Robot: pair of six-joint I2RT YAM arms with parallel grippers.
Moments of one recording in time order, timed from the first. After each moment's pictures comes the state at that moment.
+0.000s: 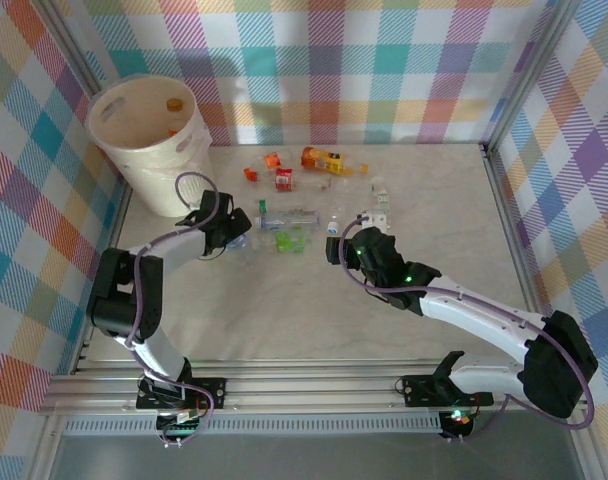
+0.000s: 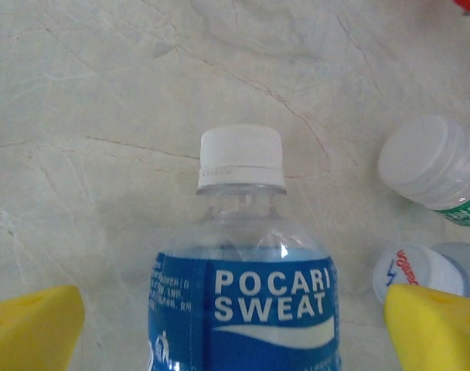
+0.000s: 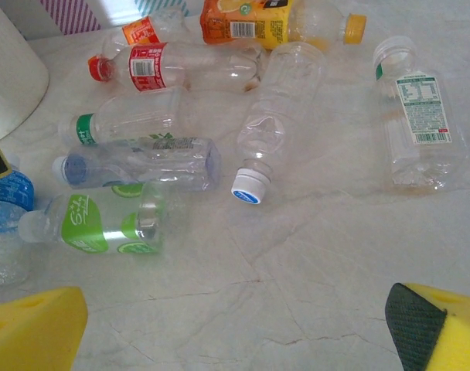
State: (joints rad) left arm -0.23 1.70 1.00 -0.24 -0.16 -0.74; right arm 0.82 1.20 0.77 -0.17 0.44 0.53
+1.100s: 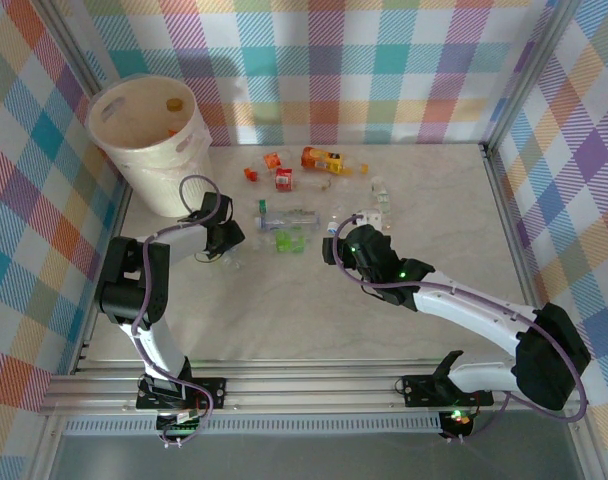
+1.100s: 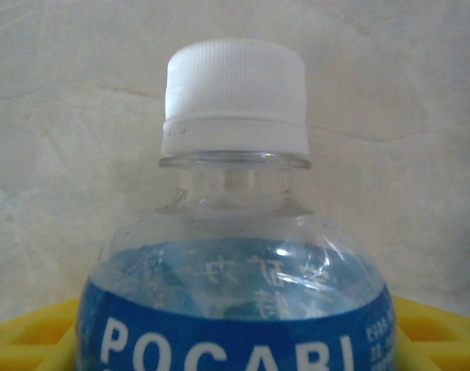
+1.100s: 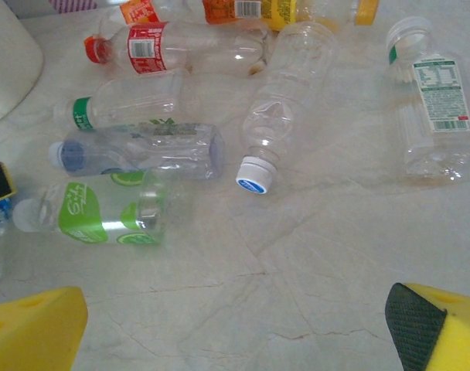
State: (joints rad) left arm -0.19 1.78 1.02 -0.29 -0.10 -0.71; right arm 0.82 1.25 0.81 -0.18 0.41 0.54
